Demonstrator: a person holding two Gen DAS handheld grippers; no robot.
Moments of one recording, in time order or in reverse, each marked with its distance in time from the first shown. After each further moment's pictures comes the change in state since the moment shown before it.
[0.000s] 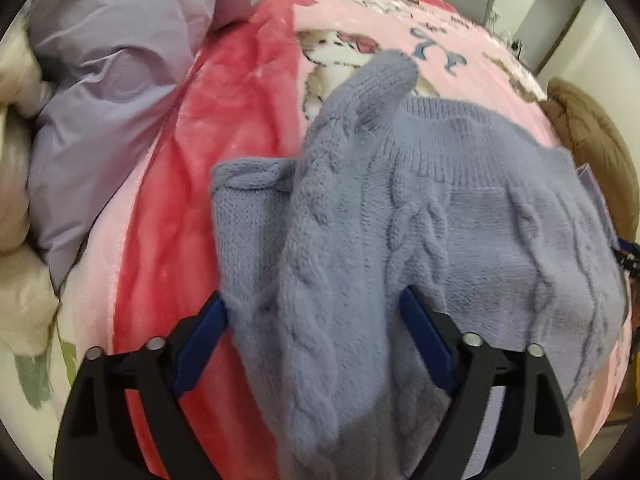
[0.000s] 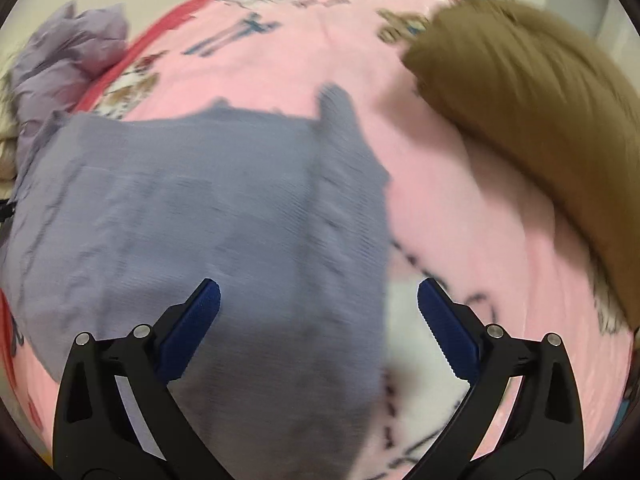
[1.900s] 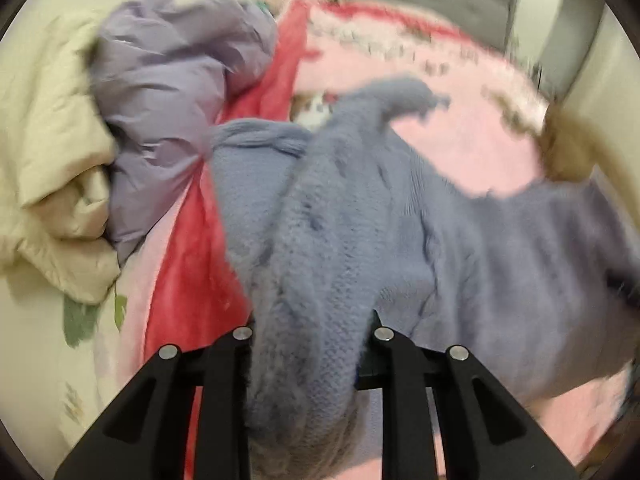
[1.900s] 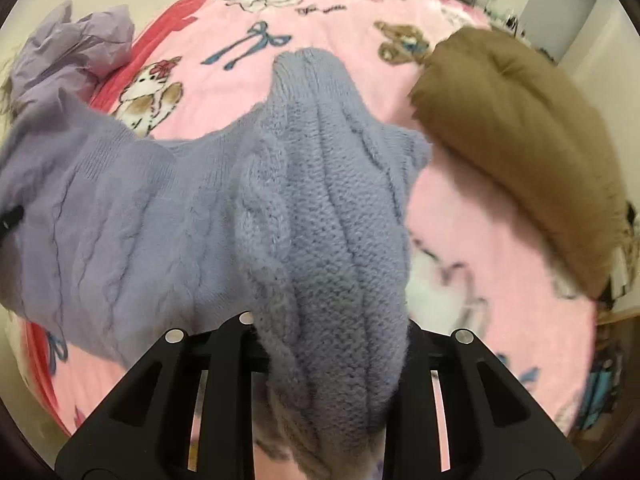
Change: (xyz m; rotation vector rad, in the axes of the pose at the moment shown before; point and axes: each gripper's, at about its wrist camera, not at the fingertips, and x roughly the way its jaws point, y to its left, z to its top) left arm -0.137 -0.095 -0.005 -0.148 -0.129 0.099; right arm -0.115 0.120 0.021 0.004 0.057 -0.108
